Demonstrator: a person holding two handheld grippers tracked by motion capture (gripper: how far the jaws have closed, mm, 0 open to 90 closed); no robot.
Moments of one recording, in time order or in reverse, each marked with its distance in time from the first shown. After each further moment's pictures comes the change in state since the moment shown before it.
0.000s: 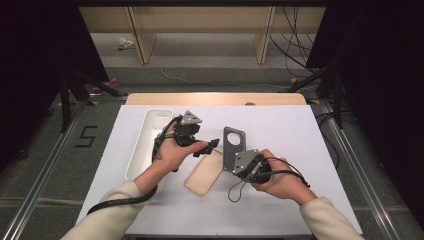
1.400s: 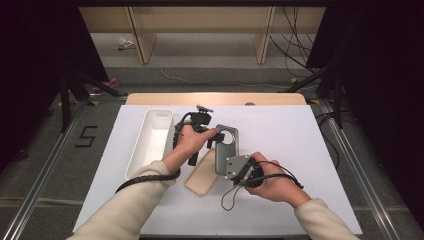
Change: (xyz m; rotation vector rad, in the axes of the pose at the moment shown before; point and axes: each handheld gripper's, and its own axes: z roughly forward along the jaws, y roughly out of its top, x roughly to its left) left arm 0.010 0.013 0.057 0.198 -0.059 -0.323; right arm 0.013 0.017 0.006 -0.014 -0.011 -0.079
